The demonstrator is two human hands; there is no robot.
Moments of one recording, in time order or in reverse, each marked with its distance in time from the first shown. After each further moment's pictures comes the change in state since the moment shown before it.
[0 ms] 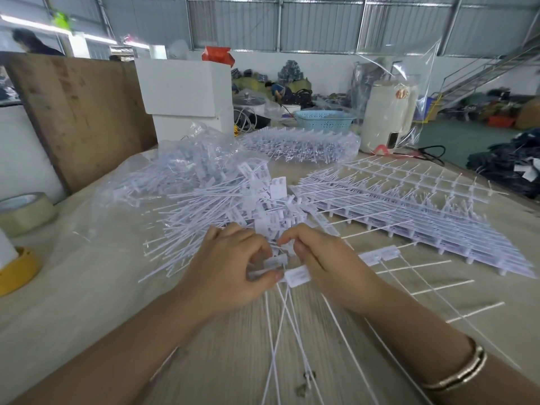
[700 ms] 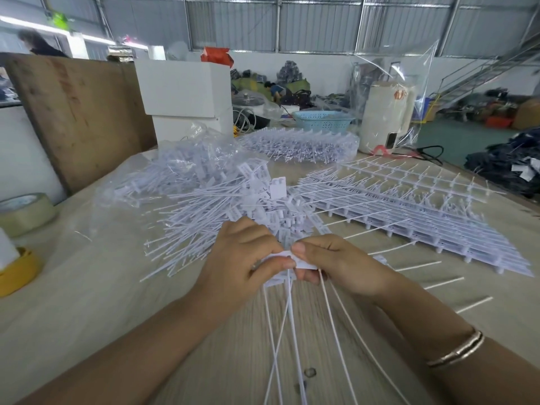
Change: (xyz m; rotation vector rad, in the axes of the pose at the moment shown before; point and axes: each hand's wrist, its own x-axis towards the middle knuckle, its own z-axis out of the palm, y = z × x) left_hand 0.008 0.011 0.004 -0.207 0.330 0.246; right_hand 0.002 0.005 -0.008 0.677 -0.250 0.145
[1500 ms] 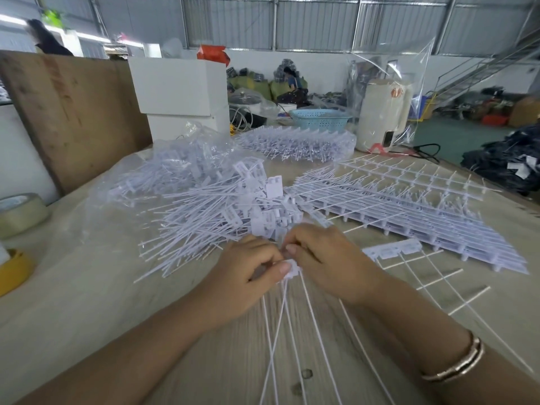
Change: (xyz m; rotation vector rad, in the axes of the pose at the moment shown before) left_hand -0.009 0.001 0.012 -0.246 -0.280 -0.257; right_hand 0.000 -0.002 0.002 -0.844 0.179 -0.078
